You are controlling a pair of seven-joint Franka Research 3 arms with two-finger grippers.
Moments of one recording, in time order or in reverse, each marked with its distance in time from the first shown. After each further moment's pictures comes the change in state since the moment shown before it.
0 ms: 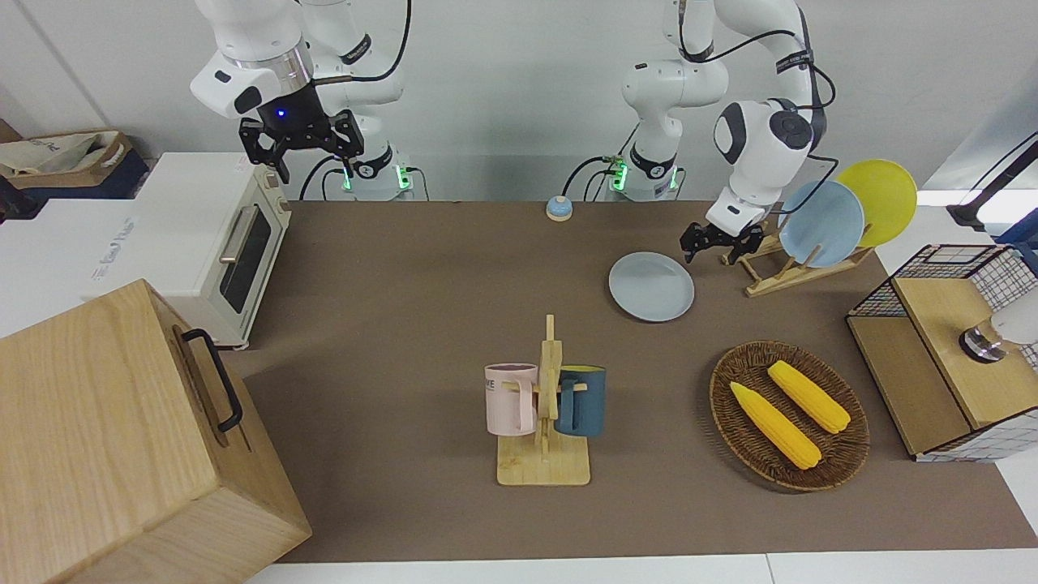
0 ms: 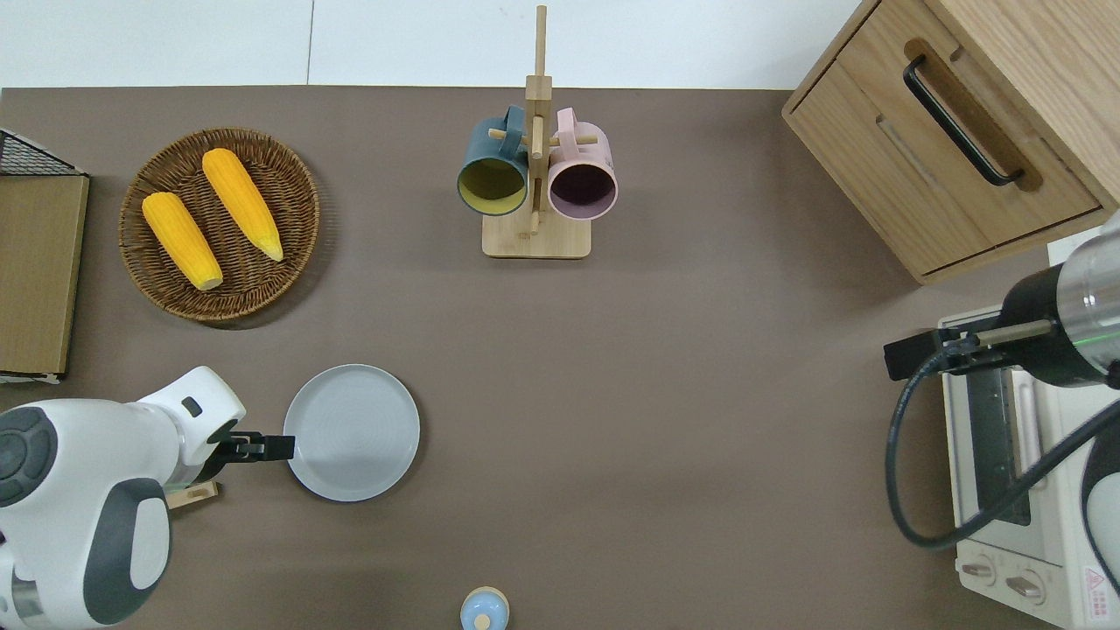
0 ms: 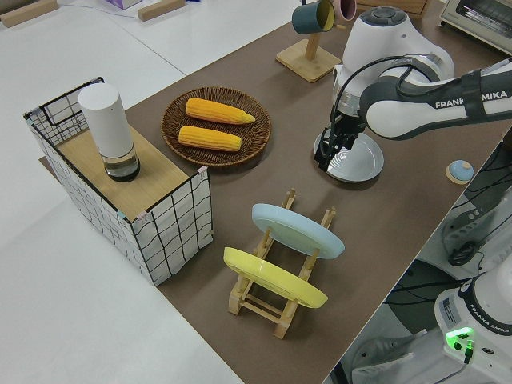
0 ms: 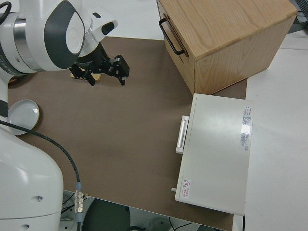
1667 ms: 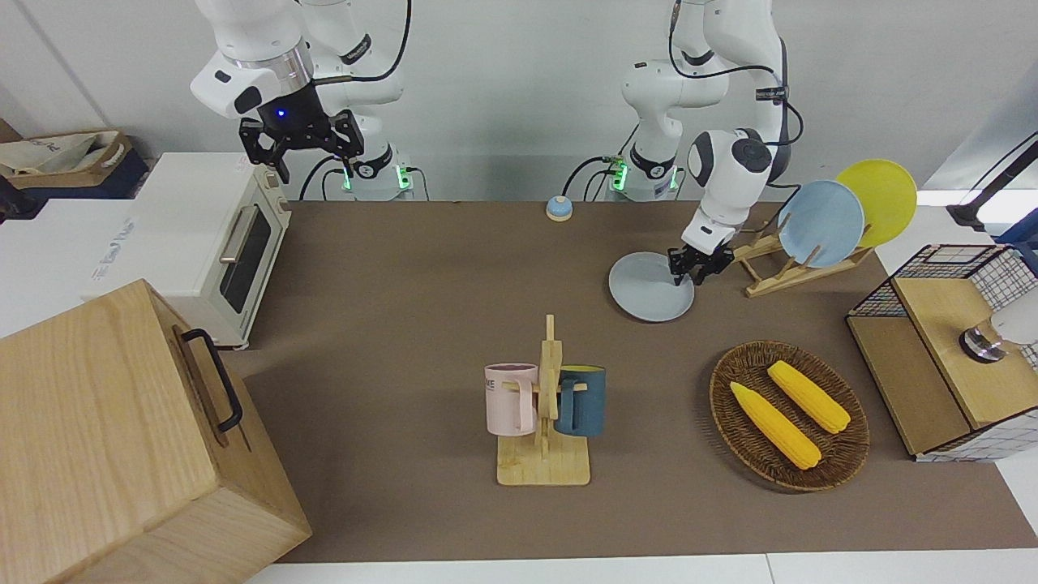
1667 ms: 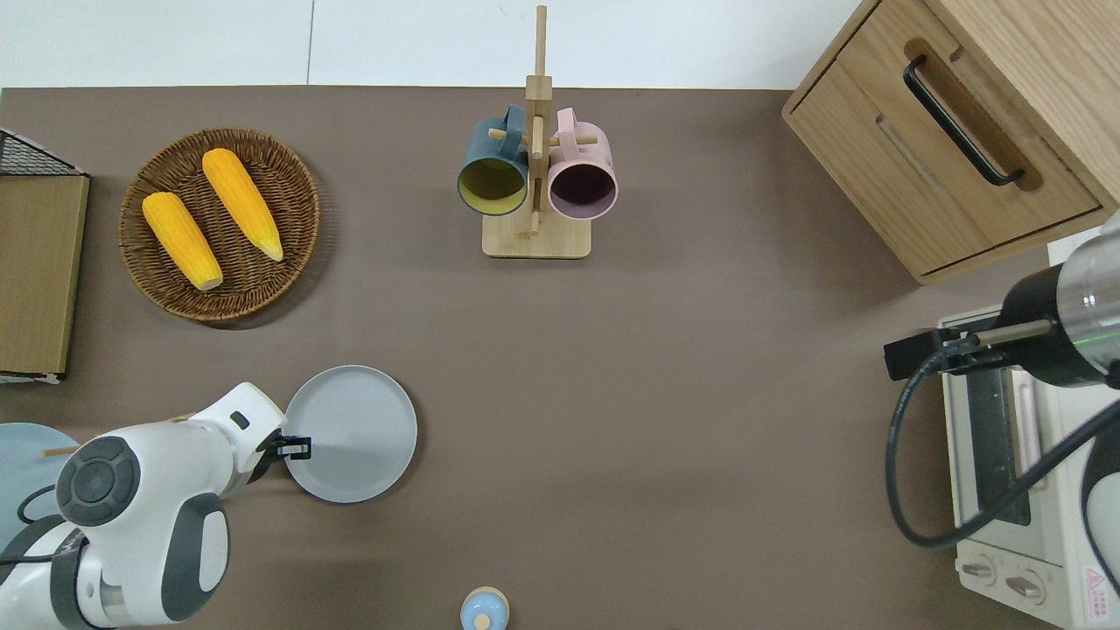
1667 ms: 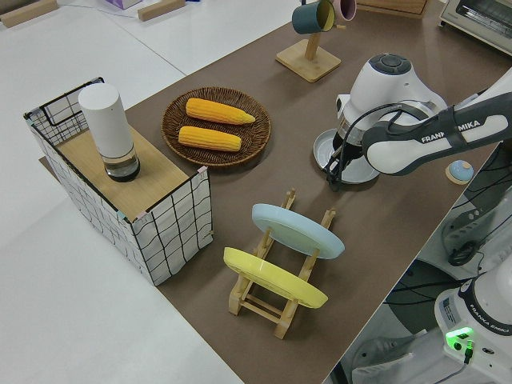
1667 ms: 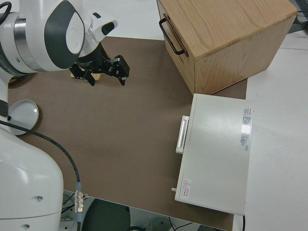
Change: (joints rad) left arm -0.044 0.085 0.004 -0.120 -0.001 0.270 -0.086; right arm 0.000 0.000 0.000 0.000 0.000 0.000 0.000
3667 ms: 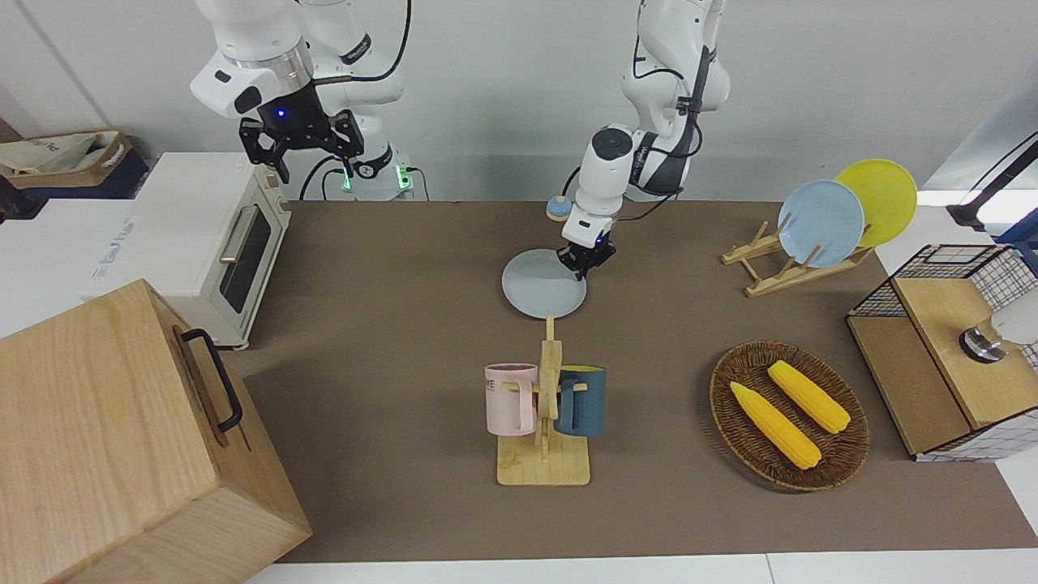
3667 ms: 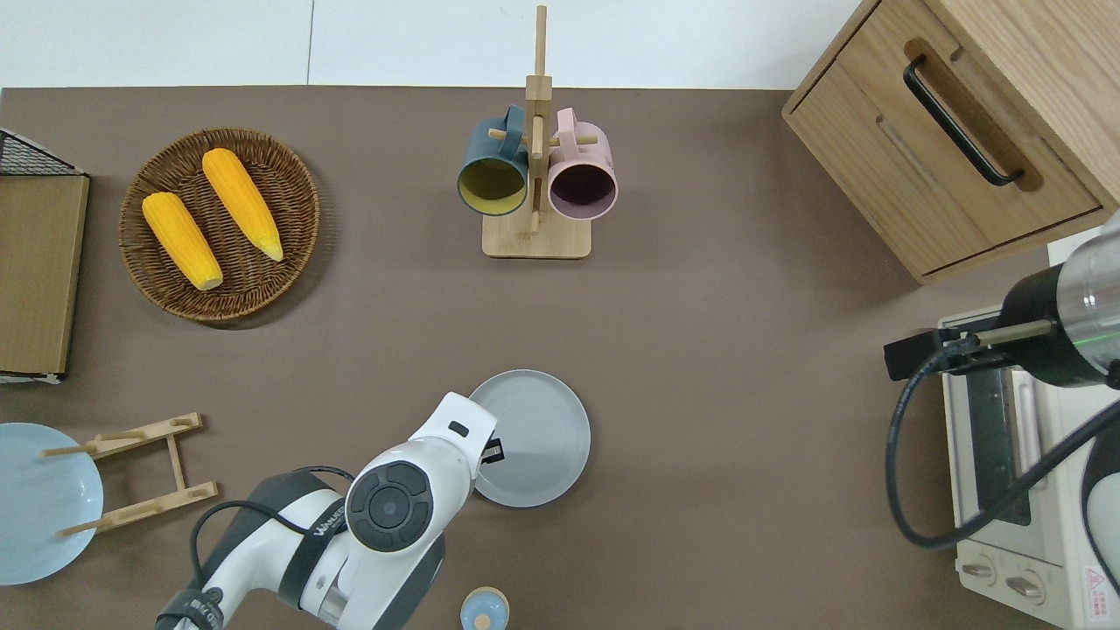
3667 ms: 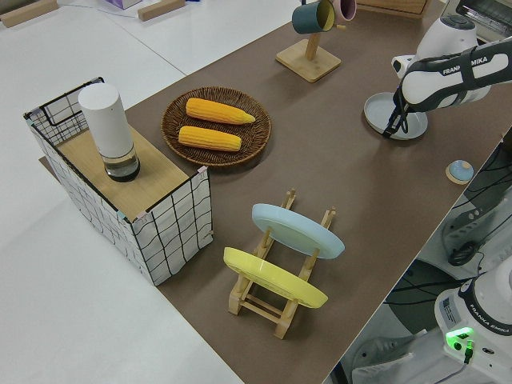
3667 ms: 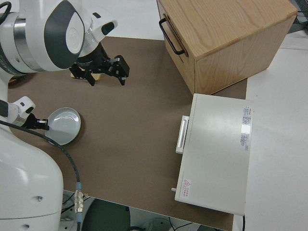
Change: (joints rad) left arm -0.264 0.126 -0.267 0.150 0.057 0.004 -0.804; right arm 0.000 0.000 0.000 0.000 0.000 0.000 0.000
